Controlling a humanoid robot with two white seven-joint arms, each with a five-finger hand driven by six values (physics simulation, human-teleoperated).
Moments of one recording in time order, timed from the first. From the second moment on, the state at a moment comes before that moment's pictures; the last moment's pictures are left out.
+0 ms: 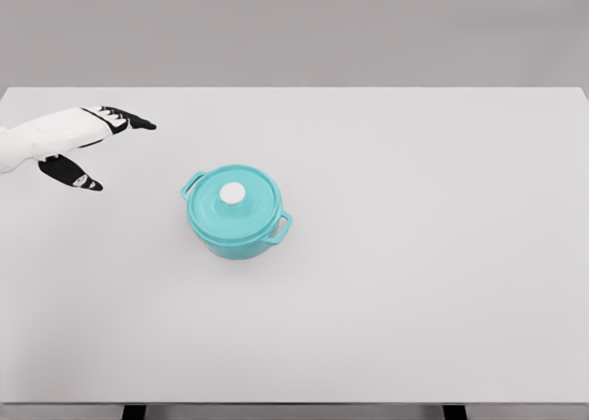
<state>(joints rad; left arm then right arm) -0.51 0.82 -0.35 -1.39 -0.28 -0.52 -0.61 0.03 0.00 0.53 -0.08 0.16 -0.05 0.37</state>
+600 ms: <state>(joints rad) -0.72 0.83 -0.45 -1.44 -0.28 -0.55 -0.61 0.05 0.00 0.53 -0.08 0.16 -0.05 0.36</state>
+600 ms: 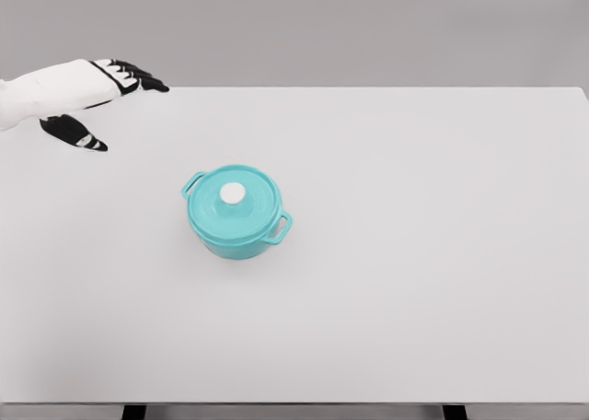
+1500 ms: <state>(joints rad) -1.05 0.80 -1.08 -1.62 -0.18 -0.57 -0.61 0.05 0.00 0.53 -0.08 0.16 -0.05 0.36</state>
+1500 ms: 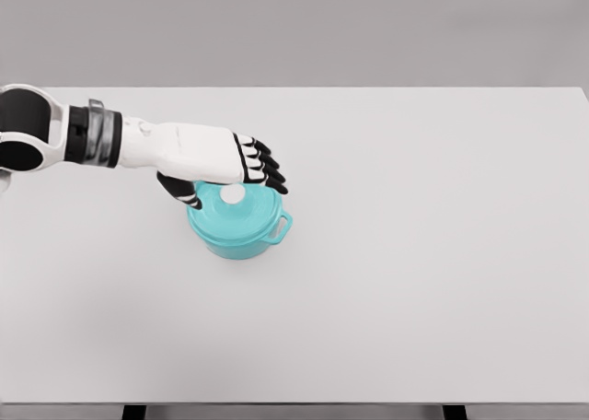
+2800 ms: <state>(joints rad) -1.06 0.74 -1.14 -1.49 -0.29 -0.53 -0.61 0.05 0.00 0.53 -0.08 0.16 -0.05 0.36</state>
